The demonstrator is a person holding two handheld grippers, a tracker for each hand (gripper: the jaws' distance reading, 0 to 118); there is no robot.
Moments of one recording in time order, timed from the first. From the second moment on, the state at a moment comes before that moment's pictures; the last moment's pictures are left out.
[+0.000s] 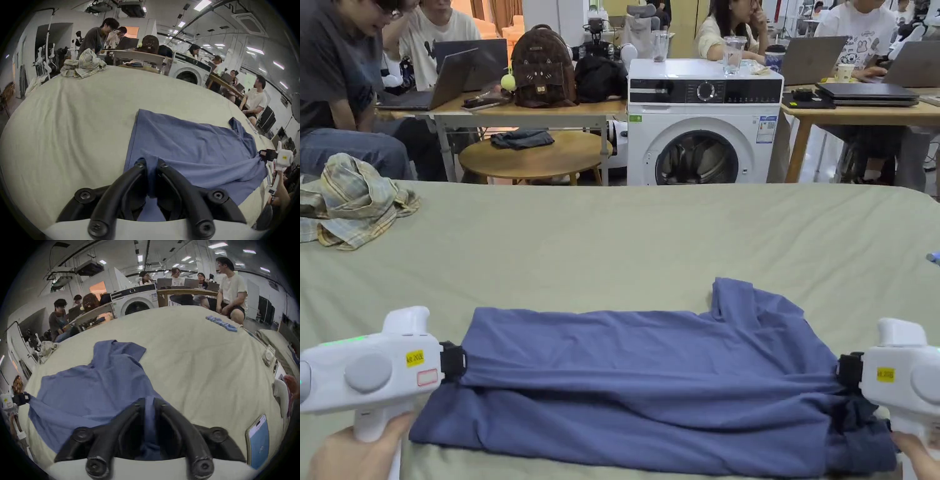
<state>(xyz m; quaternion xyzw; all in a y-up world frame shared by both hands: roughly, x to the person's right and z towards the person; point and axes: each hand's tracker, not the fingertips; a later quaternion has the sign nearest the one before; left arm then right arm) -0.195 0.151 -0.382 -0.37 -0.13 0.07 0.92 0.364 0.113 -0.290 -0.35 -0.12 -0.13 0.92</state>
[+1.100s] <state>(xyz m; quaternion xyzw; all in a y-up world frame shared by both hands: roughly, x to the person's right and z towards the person) -0.238 0.139 -0.310 -0.38 -0.13 0.08 0.91 0.287 0.154 -0.142 -0.25 -0.04 -0.08 0.96</state>
